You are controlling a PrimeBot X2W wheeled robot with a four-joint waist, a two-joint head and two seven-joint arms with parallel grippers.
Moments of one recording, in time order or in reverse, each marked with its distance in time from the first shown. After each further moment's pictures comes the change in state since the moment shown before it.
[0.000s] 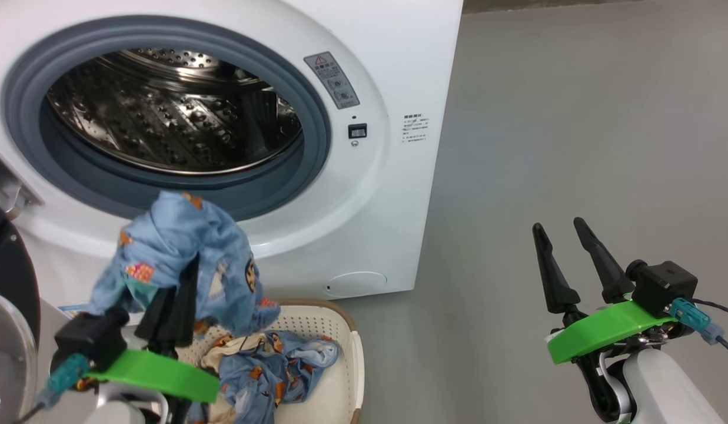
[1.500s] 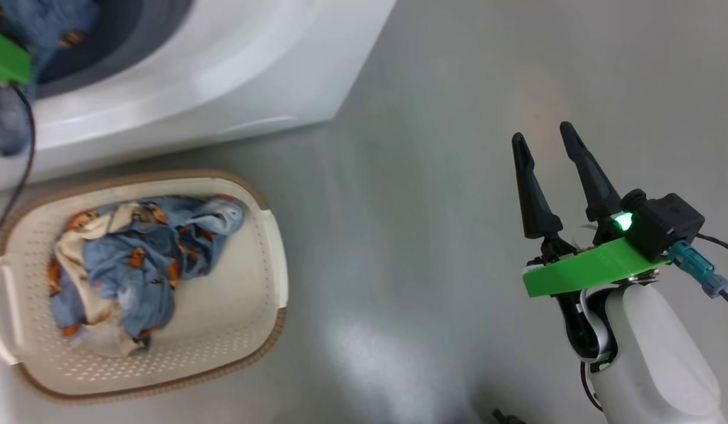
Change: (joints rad) left arm -0.987 0.117 -0.081 0.673 -0.069 -0.137 -0.019; right arm -0.151 0.077 -0.016 -0.134 -0.101 0.000 0.000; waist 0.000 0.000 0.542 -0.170
